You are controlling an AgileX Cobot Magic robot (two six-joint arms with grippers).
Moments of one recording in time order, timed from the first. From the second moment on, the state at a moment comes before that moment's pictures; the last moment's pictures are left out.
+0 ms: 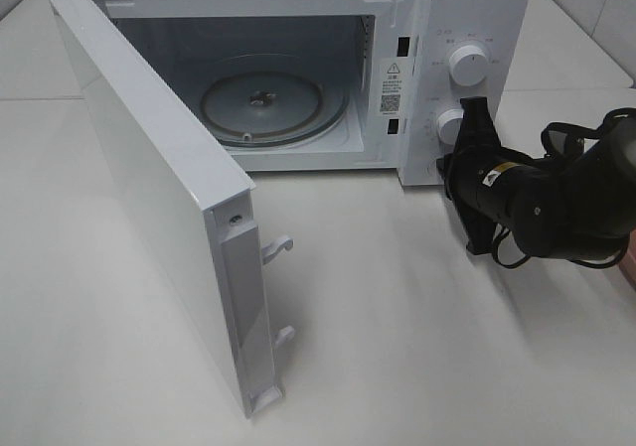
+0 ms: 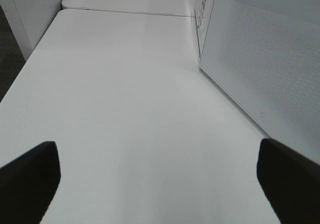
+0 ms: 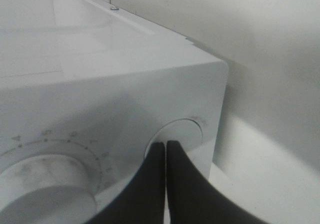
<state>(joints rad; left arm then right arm) 0.07 -0.01 -0.50 -0.05 1.04 0.01 0.40 2.06 -0.74 0.38 -0.85 1.37</state>
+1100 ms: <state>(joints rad) 0.07 -0.01 -0.50 -0.05 1.04 0.01 0.41 1.67 -0.55 0.48 -0.37 0.56</state>
